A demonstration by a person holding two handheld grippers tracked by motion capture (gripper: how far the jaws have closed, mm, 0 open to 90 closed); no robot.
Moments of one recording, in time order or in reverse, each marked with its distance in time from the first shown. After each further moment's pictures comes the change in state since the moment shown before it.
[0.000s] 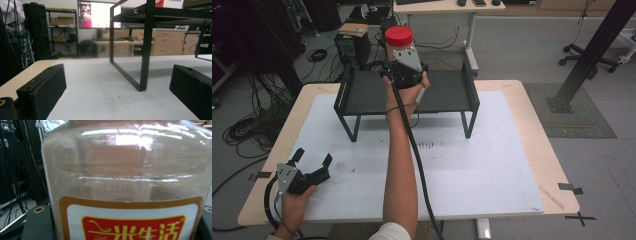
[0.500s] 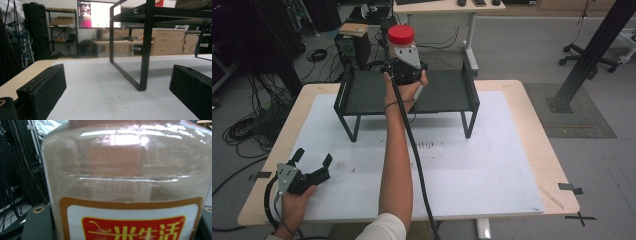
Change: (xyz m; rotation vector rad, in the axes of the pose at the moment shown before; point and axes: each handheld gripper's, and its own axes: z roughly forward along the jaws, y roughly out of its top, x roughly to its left) left arm 0.000 0.000 0.000 0.001 -0.001 0.001; right arm -0.001 -0.007 0.022 -0.001 -0.041 0.041
